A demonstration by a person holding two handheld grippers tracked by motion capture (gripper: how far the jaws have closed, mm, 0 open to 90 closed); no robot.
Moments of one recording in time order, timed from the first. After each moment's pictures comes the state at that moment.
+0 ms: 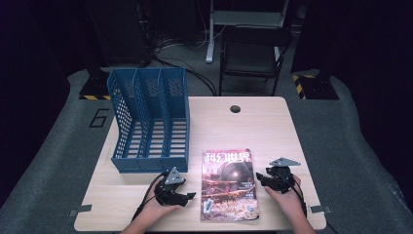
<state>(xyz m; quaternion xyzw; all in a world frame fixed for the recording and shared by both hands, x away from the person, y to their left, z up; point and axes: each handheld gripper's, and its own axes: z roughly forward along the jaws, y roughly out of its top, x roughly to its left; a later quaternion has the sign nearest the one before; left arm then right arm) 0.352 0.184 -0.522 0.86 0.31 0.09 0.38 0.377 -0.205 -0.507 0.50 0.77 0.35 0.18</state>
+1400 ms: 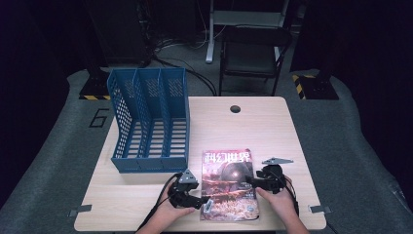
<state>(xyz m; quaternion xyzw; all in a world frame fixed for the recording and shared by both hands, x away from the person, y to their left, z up) 0.343 0.139 -0.512 0.86 0.32 0.04 0.39 0.378 -0.180 -0.503 0.51 0.77 0.37 0.10</state>
